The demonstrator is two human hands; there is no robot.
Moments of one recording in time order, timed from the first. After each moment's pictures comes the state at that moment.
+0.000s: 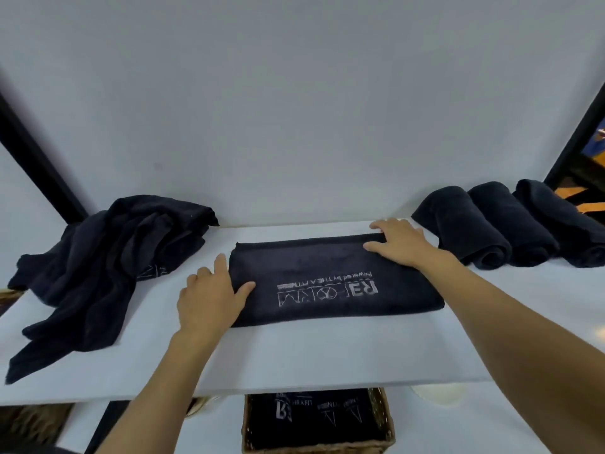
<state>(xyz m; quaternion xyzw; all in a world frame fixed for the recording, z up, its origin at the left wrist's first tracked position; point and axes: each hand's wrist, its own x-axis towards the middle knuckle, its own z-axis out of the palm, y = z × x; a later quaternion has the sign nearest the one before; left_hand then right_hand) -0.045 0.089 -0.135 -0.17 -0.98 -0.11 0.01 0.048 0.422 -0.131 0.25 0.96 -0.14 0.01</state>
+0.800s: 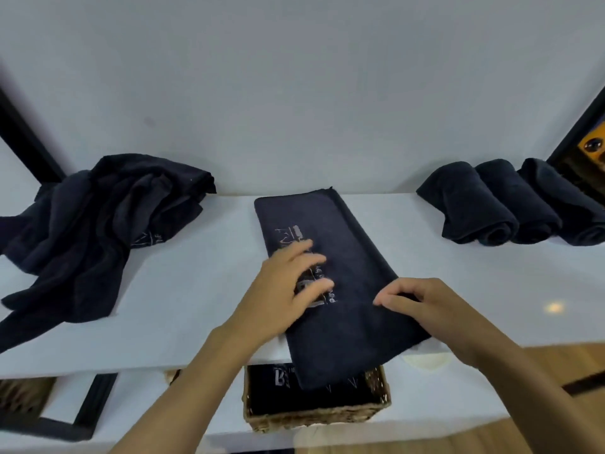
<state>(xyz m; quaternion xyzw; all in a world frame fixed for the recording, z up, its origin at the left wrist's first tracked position) 0.007 0.105 -0.142 -0.46 -0.82 -0.34 -0.06 0.174 0.288 -0.117 0.27 0.80 -0.53 -0.01</state>
